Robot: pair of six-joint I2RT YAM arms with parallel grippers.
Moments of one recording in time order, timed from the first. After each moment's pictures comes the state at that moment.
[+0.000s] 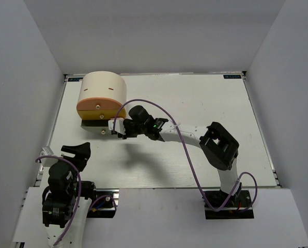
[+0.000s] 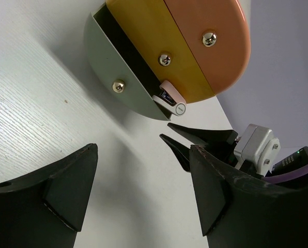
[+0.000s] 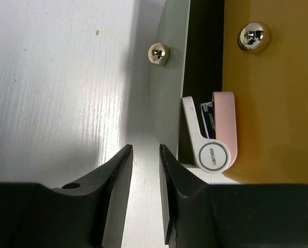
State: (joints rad) left arm -0.07 0.01 0.64 -0.92 -0.22 -1.00; right arm 1.02 1.97 1.43 -0.01 -0.33 -0.74
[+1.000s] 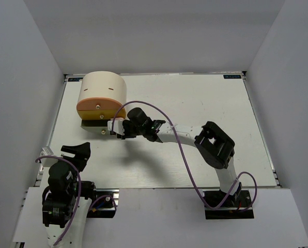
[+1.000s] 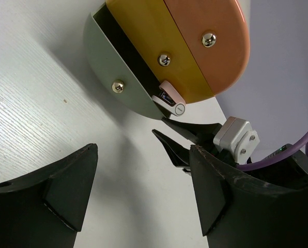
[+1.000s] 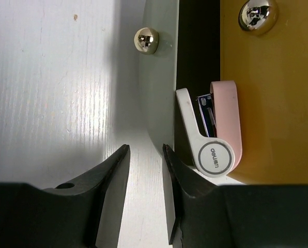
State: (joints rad) left arm -0.07 0.01 0.64 -0.92 -0.22 -1.00; right arm 1.02 2.02 1.43 0.04 -0.25 -0.74
